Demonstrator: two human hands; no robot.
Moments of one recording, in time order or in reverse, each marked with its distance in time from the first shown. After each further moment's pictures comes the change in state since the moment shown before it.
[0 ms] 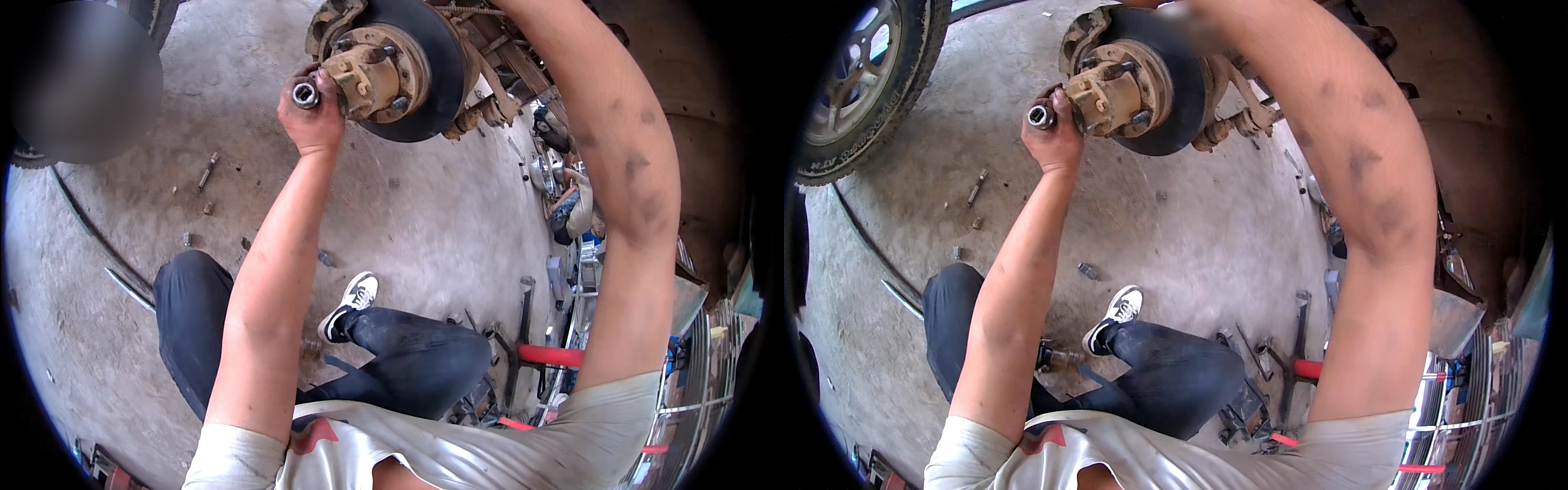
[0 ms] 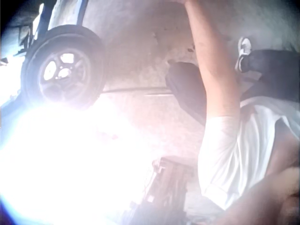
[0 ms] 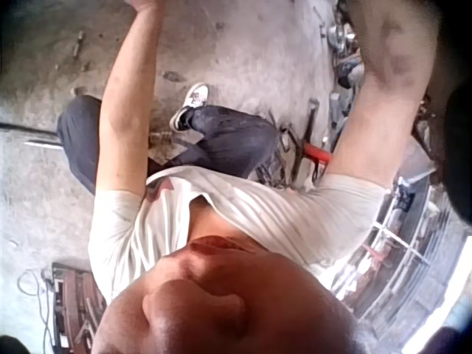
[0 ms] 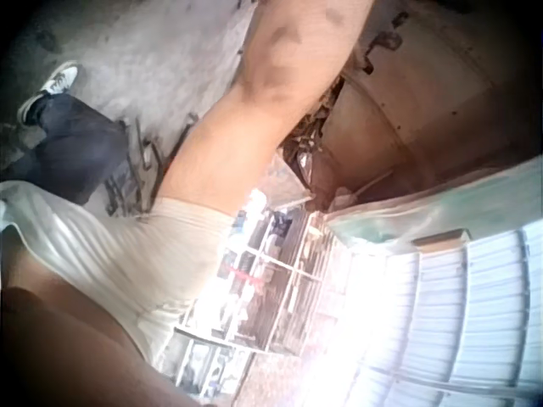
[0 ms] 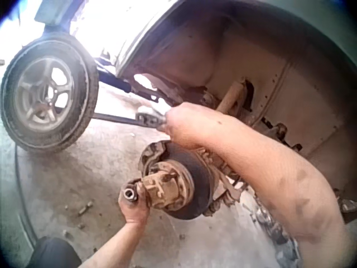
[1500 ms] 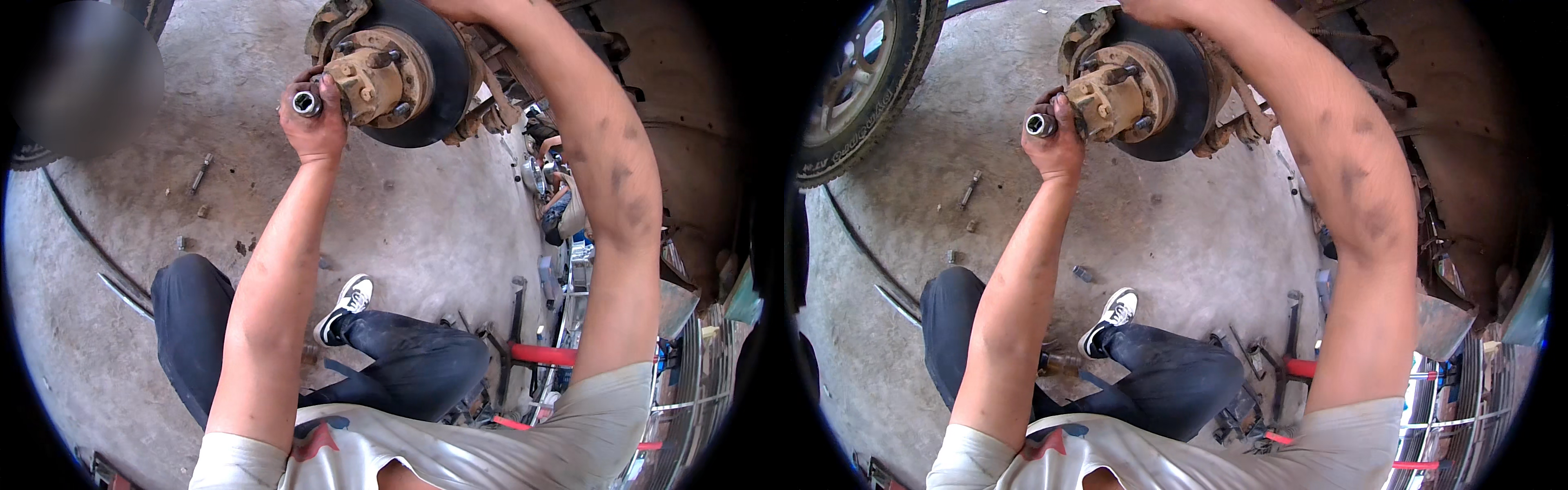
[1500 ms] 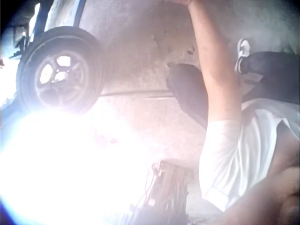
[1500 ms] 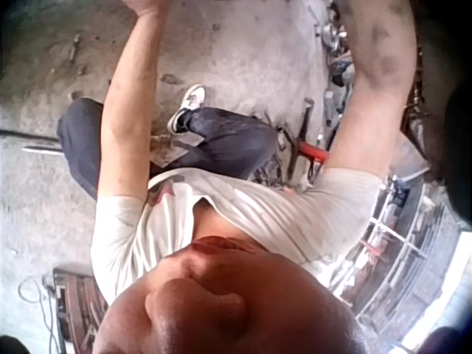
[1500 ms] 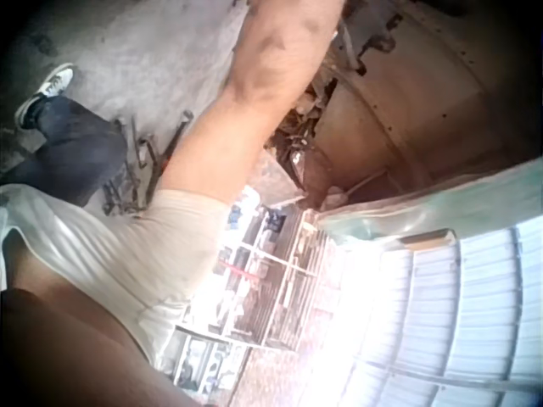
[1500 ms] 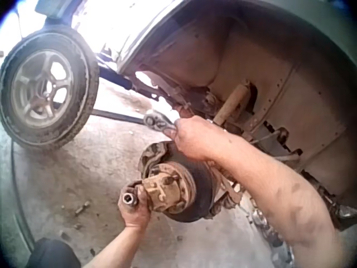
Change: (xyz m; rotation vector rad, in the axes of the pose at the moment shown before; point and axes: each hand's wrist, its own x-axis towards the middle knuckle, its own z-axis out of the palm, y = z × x) left_hand 0.007 0.003 -0.003 -0.048 0.022 0.034; right_hand 0.007 0.000 0.026 0.153 0.014 0.104
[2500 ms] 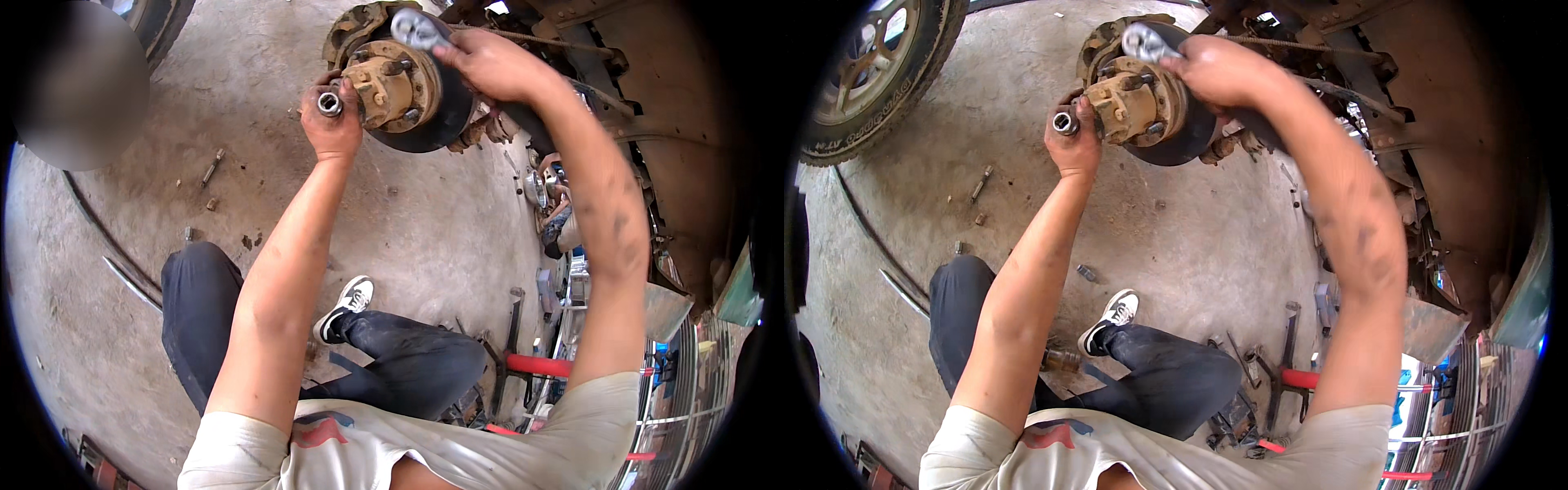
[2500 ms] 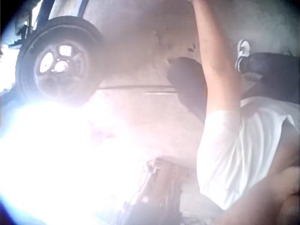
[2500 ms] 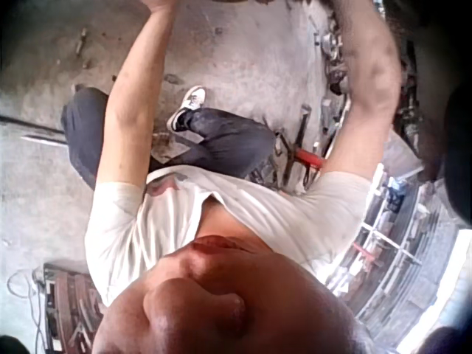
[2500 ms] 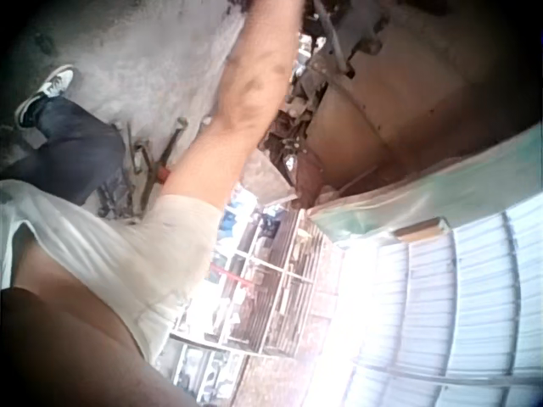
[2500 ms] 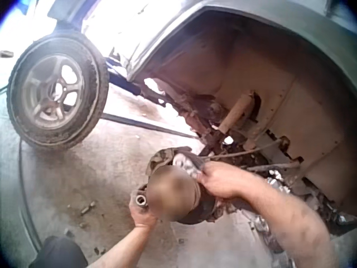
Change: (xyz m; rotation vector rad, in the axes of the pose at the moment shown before) left_hand -0.008 0.001 0.001 0.020 -0.027 -0.070; right_hand -0.070 0.015 0.026 0.402 -0.251 0.218
